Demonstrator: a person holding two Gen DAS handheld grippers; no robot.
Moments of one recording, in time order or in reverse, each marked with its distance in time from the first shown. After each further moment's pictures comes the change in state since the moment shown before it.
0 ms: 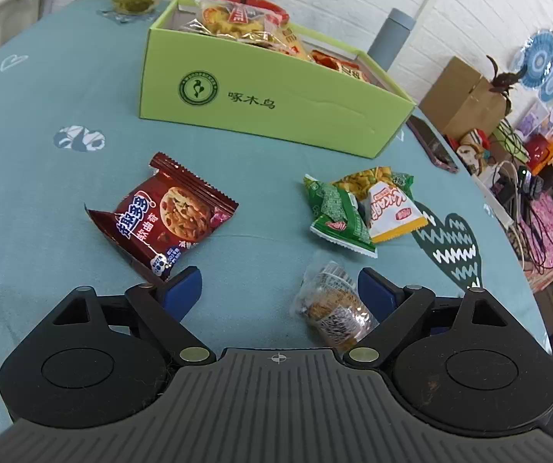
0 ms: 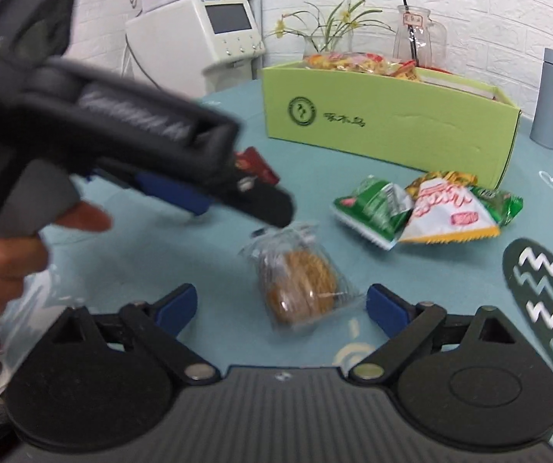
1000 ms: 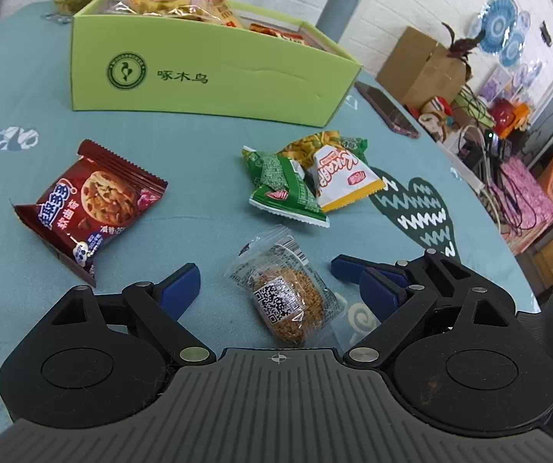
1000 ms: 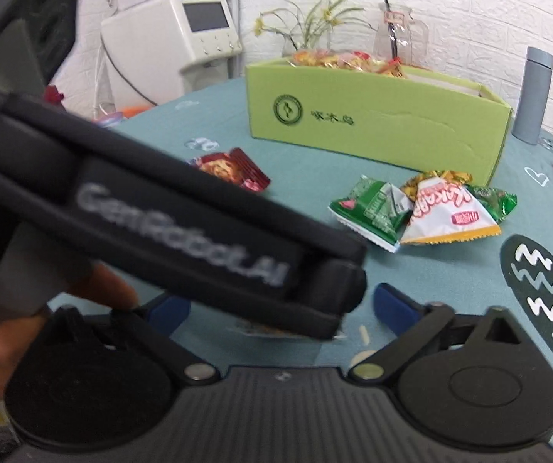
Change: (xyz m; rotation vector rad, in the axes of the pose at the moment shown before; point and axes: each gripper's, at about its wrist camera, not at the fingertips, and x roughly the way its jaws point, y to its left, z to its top) left arm 0.018 -0.023 -0.015 0.104 0.034 -0.102; right arm 0.020 0.010 0.008 0.023 0.009 -0.100
